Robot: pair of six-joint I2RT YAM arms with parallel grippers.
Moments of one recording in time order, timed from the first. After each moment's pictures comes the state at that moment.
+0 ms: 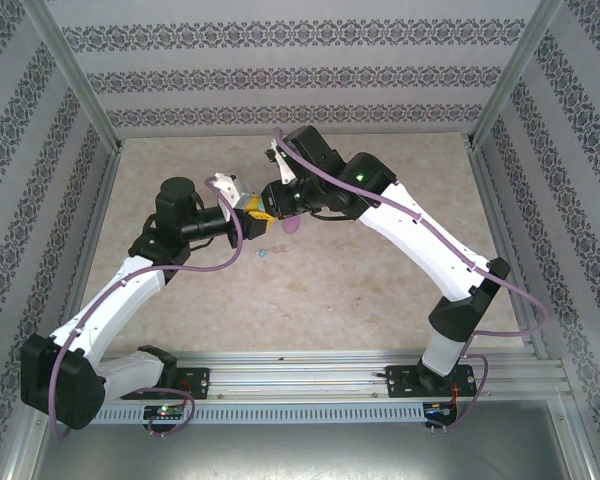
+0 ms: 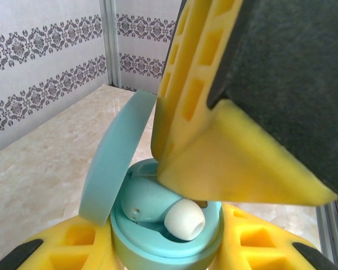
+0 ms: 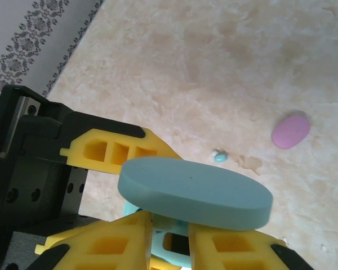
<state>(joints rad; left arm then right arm) -0.34 1.15 0.90 0.01 0.77 0.15 0.86 1.75 2.07 -1.13 -0.06 0.46</state>
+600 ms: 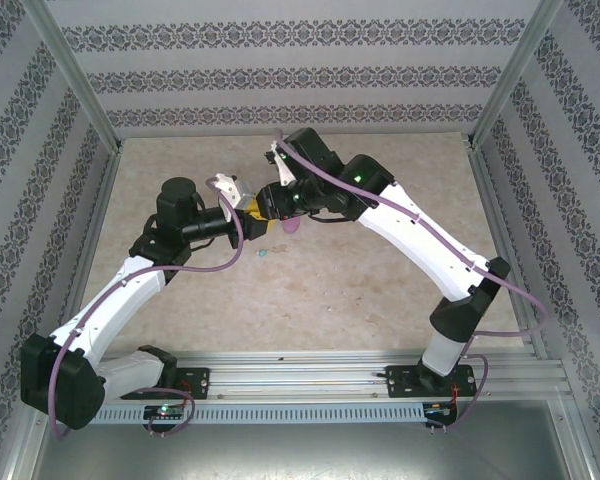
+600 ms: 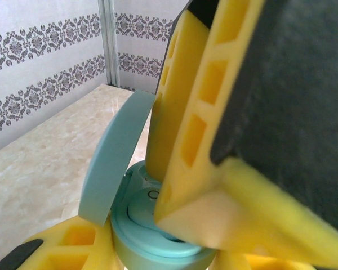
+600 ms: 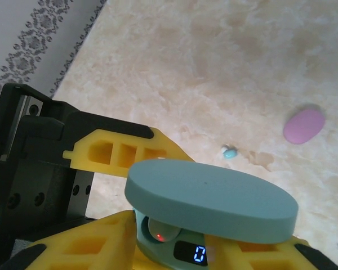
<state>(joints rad) -0.34 1.15 0.90 0.01 0.76 0.15 0.84 1.73 2.02 -1.09 -0.11 0.50</state>
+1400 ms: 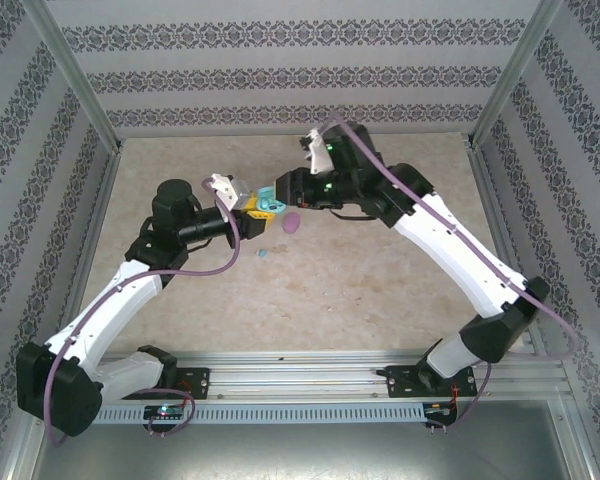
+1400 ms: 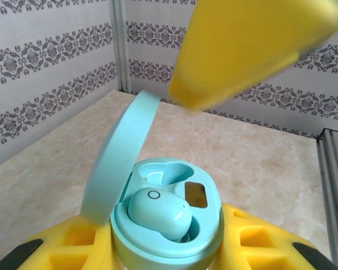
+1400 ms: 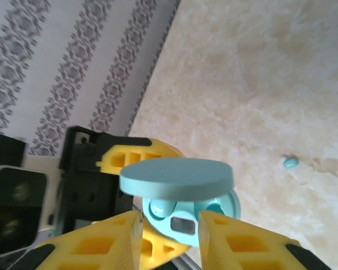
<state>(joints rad) -0.34 1.10 0.89 0.00 0.71 0.15 0.69 1.51 1.74 -0.80 -0.37 0.69</state>
